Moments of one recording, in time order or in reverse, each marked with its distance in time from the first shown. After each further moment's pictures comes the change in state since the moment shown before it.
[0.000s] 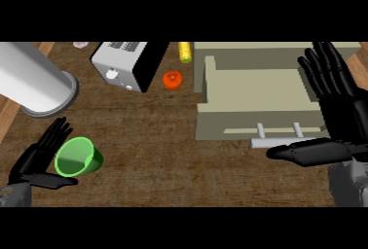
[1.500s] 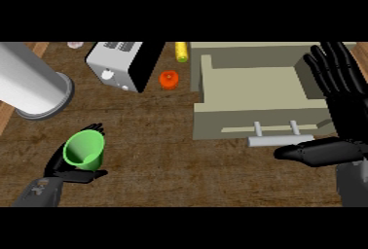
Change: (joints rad) left arm -0.123 -0.098 -0.070 0.228 -0.063 0.042 -0.179; right arm -0.012 -0.021 -0.023 -0.015 -0.034 0.020 0.034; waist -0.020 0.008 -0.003
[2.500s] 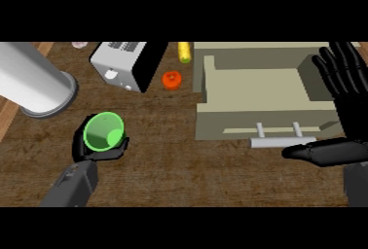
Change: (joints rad) left arm -0.064 -0.195 0.188 -0.117 0.154 0.369 -0.170; right arm 0.016 -0.021 -0.033 0.009 -0.015 0.015 -0.011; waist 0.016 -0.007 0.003
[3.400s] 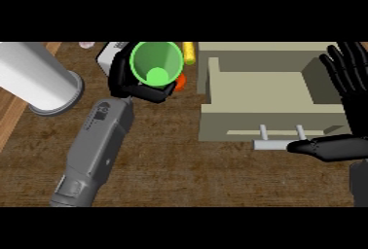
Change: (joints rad) left arm -0.316 -0.126 -0.189 -0.417 0.017 0.068 0.437; right arm -0.005 -0.019 -0.026 0.012 0.014 -0.010 0.014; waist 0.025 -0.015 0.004
